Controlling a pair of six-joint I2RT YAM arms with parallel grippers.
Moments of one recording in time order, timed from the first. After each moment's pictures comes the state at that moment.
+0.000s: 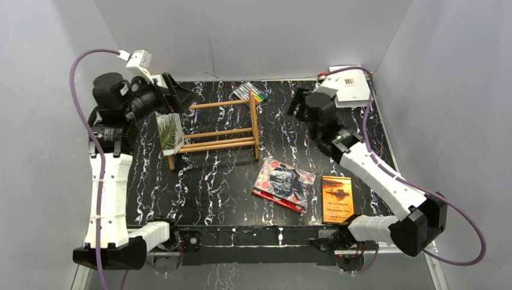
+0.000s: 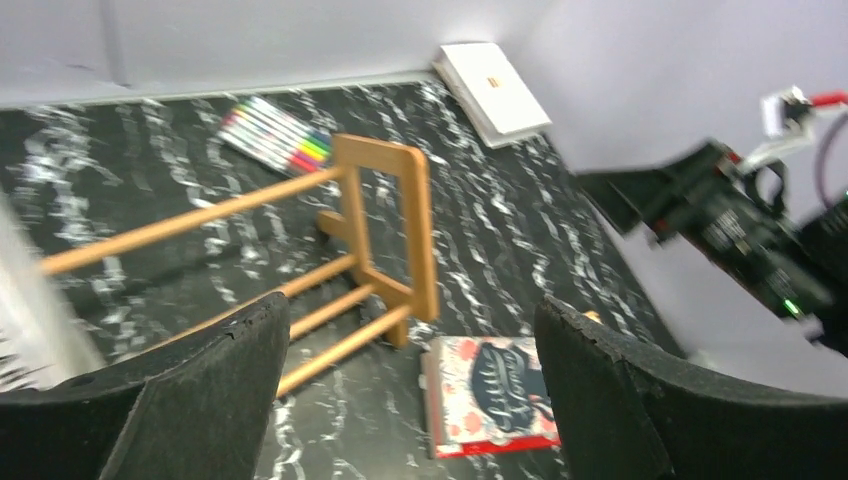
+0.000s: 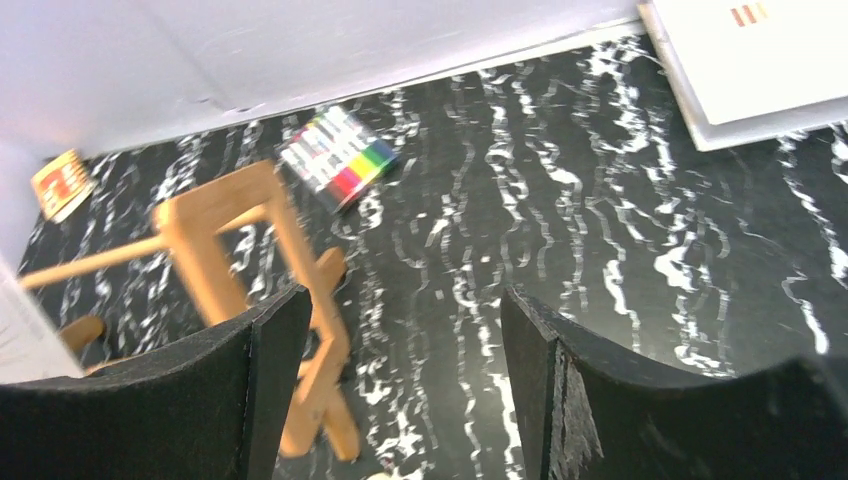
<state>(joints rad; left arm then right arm) 0.01 1.12 1.57 -0.68 0.57 -0.27 0.72 1.24 1.15 -0.21 0.58 0.46</state>
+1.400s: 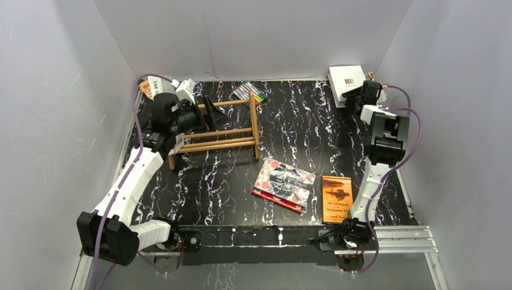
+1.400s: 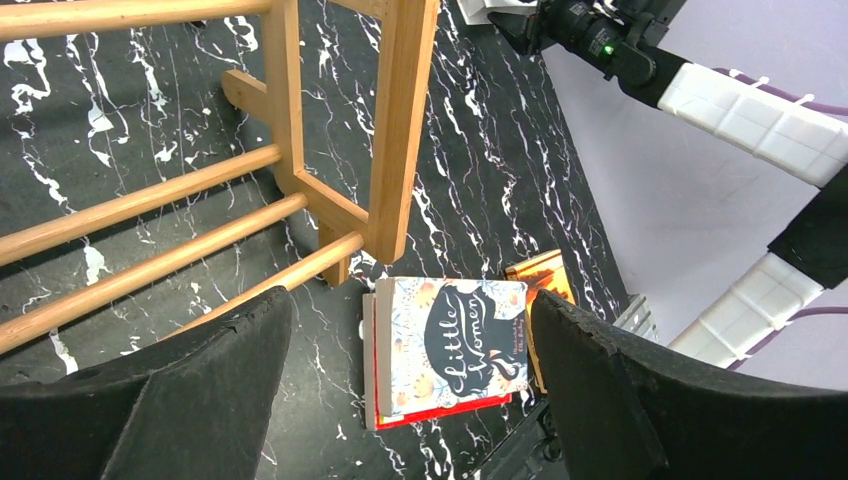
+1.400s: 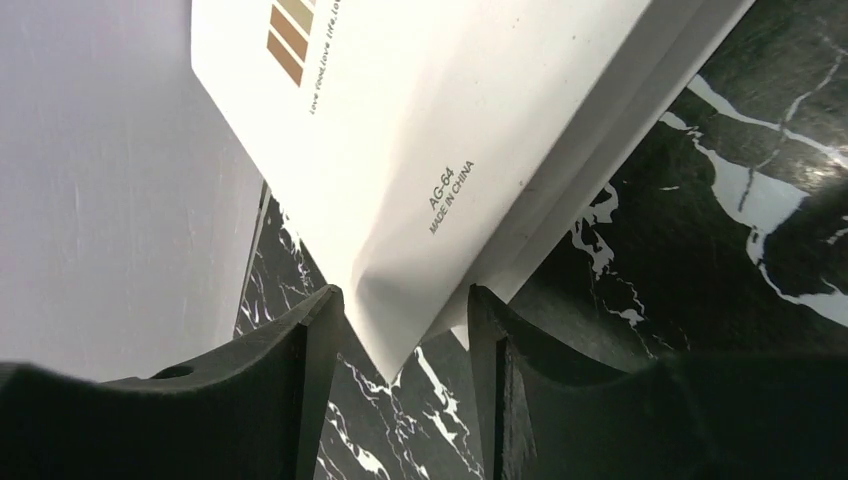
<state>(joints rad) -0.25 1.18 1.08 -0.29 0.50 -0.52 -0.17 2.21 1.52 0.12 -0.07 1.02</state>
